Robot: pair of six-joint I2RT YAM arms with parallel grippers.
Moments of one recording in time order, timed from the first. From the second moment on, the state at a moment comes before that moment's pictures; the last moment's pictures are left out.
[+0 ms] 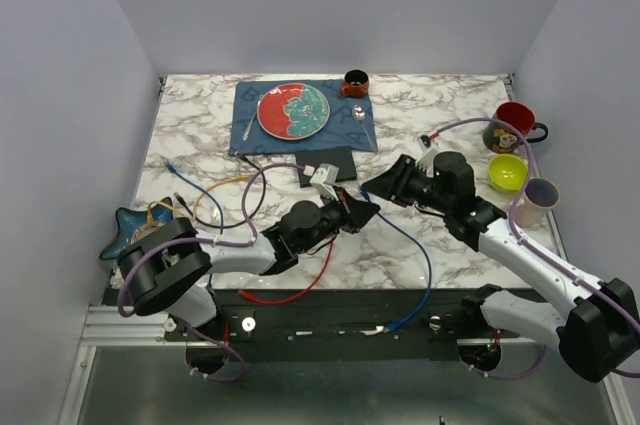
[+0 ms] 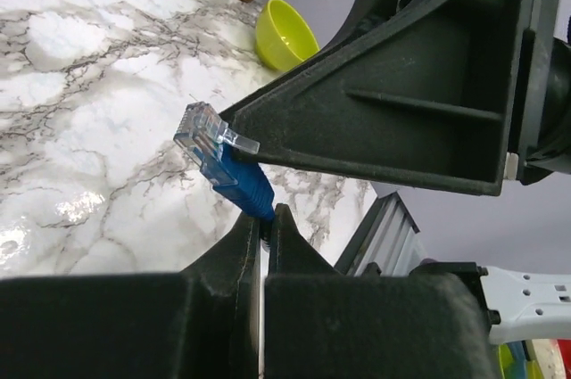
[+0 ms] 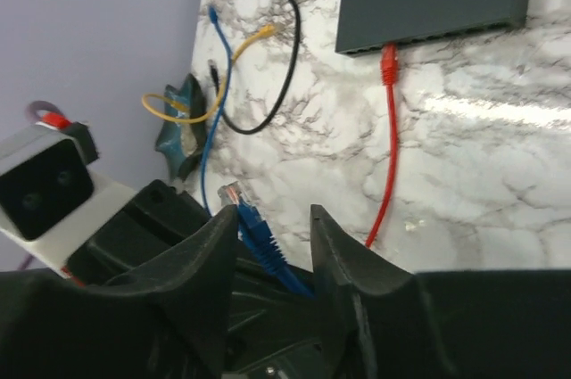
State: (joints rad) left arm -1.03 1.53 0.54 0.97 -0.12 -0.84; right arm 0.52 1.06 0.64 0.07 -0.32 0.86
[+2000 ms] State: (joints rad) left arm -0.35 1.56 0.85 0.04 0.19 -0.82; right arm 0.53 1.67 0.84 0.20 -0.37 0.84
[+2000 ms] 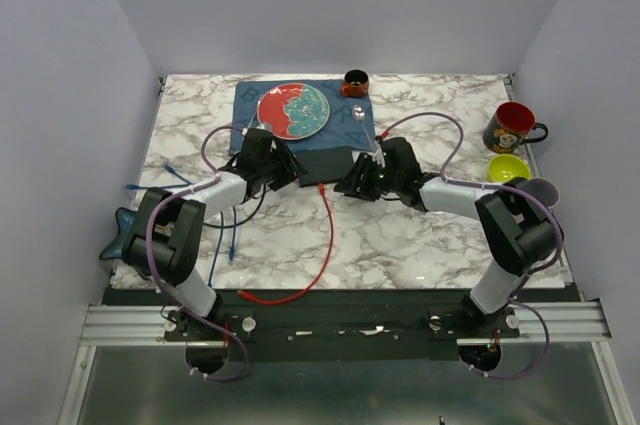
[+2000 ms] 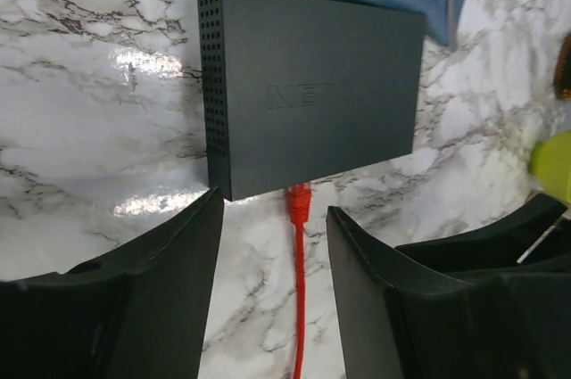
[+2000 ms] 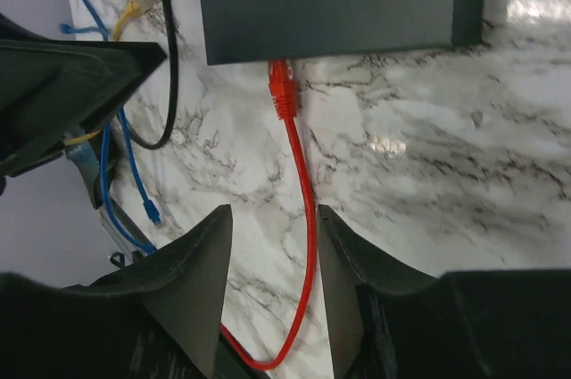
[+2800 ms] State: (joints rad) left arm -0.35 1.84 1.04 0.11 0.27 -0.81; right arm 0.54 1.97 1.02 0.29 -0.44 0.87
